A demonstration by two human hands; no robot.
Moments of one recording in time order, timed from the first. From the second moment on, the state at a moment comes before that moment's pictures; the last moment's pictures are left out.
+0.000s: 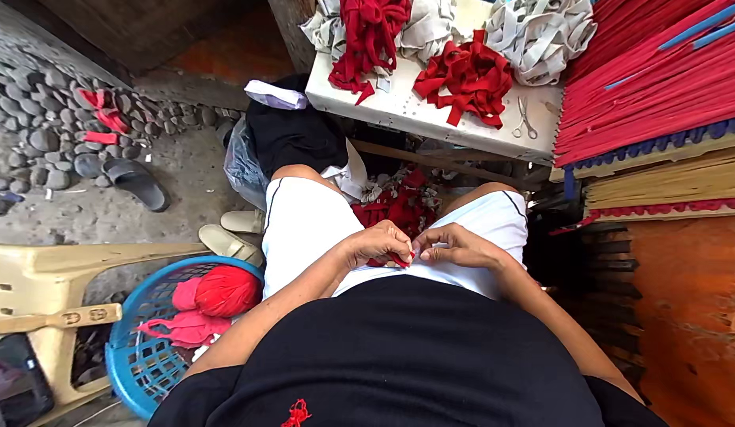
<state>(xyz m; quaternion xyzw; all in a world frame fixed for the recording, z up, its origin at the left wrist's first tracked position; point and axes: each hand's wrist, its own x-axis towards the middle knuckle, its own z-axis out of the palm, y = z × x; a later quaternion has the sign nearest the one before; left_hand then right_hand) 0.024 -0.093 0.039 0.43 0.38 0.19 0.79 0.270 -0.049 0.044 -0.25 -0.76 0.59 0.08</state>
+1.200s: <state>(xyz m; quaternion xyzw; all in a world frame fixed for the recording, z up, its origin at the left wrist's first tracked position) 0.034 -0.096 0.023 0.54 0.39 0.24 0.71 0.224 -0.041 0.056 -0.22 -0.54 0.76 0.28</state>
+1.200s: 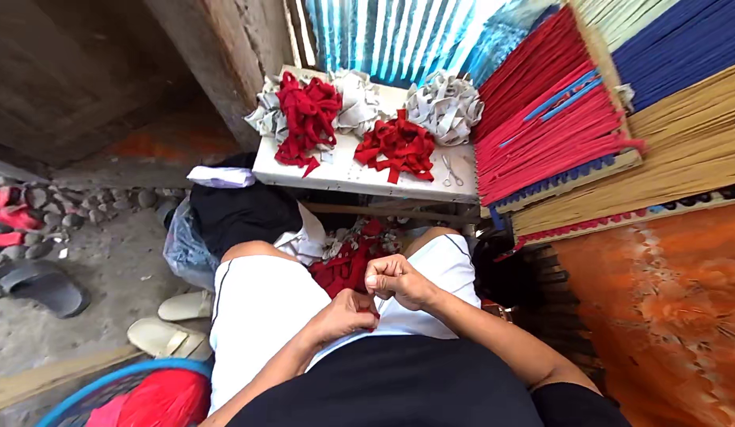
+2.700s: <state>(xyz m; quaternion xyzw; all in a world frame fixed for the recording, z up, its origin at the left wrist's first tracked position) 0.036 -0.089 0.021 0.41 0.38 0.44 0.71 0.361 0.170 0.046 -0.64 -0.51 0.50 0.28</state>
